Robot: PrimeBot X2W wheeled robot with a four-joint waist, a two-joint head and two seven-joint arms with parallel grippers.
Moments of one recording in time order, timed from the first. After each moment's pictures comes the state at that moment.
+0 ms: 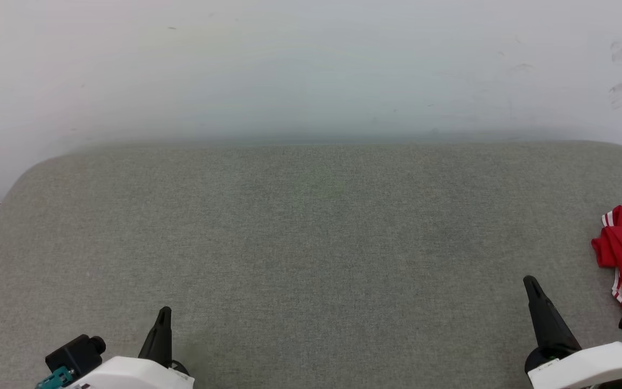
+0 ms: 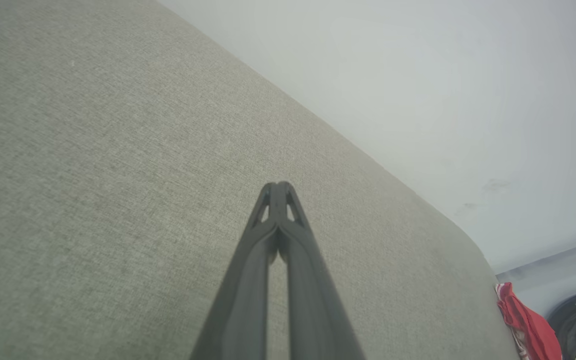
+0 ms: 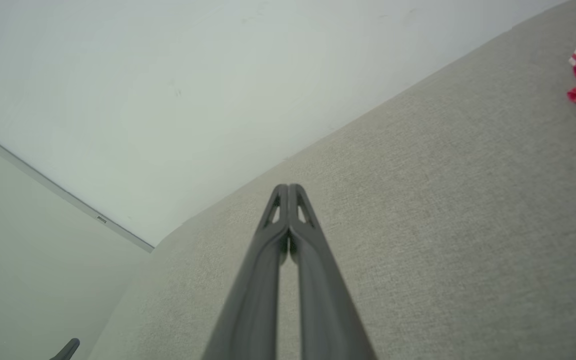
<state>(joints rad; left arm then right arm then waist) 0.05 0.18 -0.12 0.18 -0.84 0.05 -0.13 0.09 -0.07 -0.05 0.01 0.73 0.13 0.03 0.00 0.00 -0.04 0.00</state>
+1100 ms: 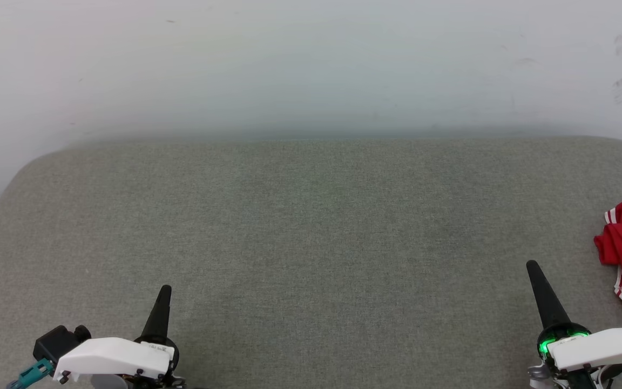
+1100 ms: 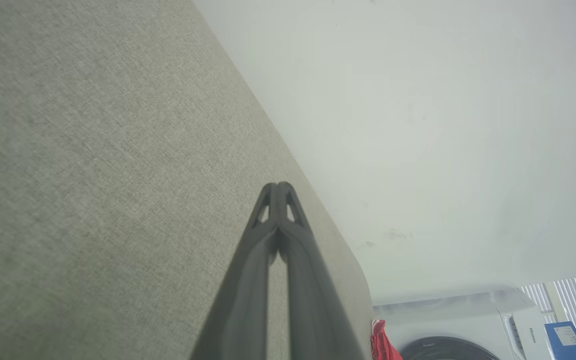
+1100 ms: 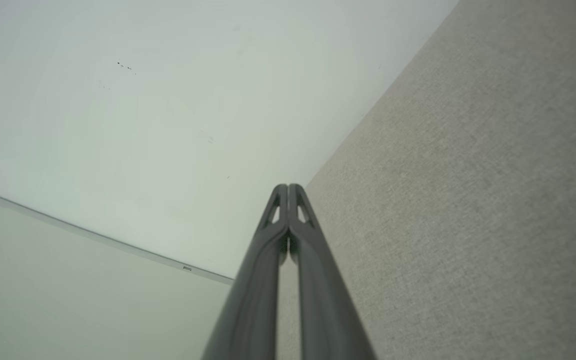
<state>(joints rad) -0.02 0.12 -0.02 0.21 -1.19 -0.03 -0.03 0.00 -0.07 -0.06 0.12 1.14 0.13 0.05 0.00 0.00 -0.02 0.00</state>
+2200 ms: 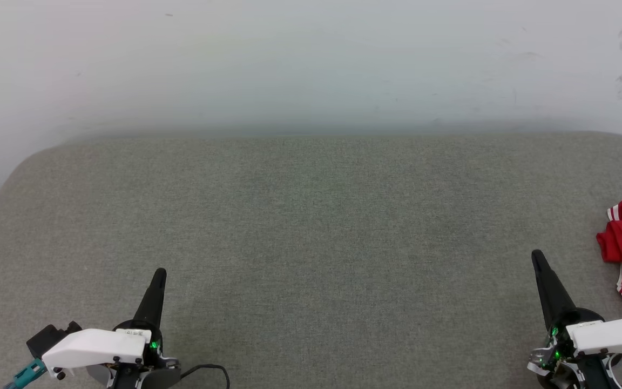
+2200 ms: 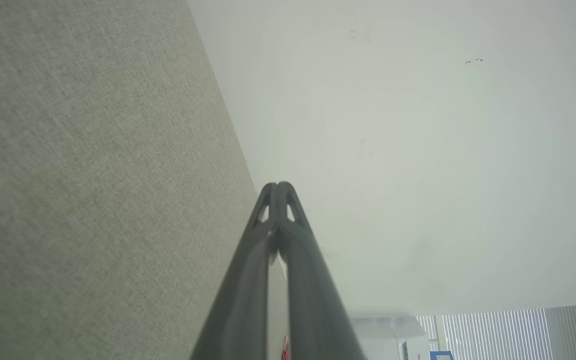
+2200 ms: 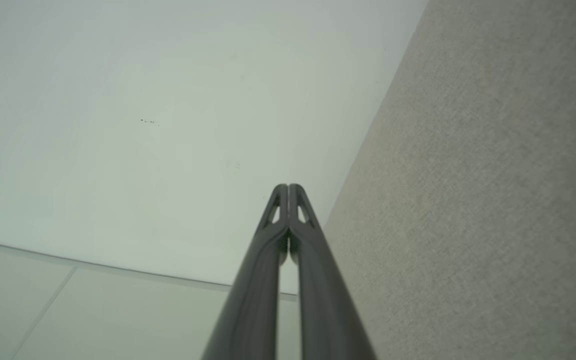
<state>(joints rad) -0.07 0.08 0.05 0.23 -1.45 -0.09 0.05 -0.06 -0.07 -0.07 0.19 1.44 0.13 0.07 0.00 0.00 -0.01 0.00</state>
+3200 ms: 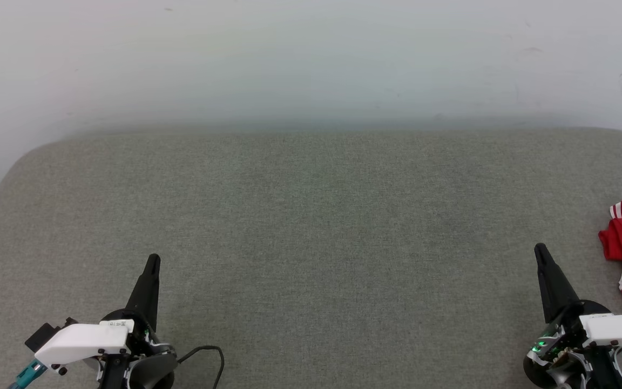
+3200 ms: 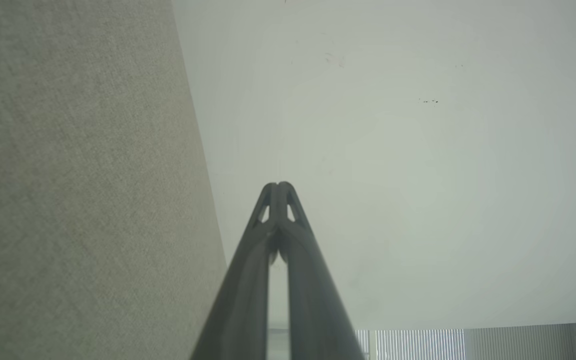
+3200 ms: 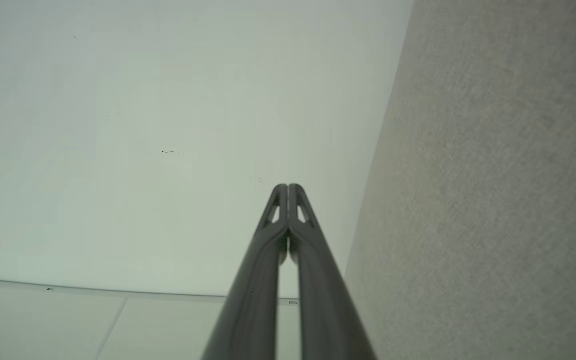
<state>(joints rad) -0.11 0.06 0.11 0.25 -1.62 -0.13 0.11 -0.10 -0.07 -0.09 0.25 1.63 0.13 0.09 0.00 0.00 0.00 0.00</state>
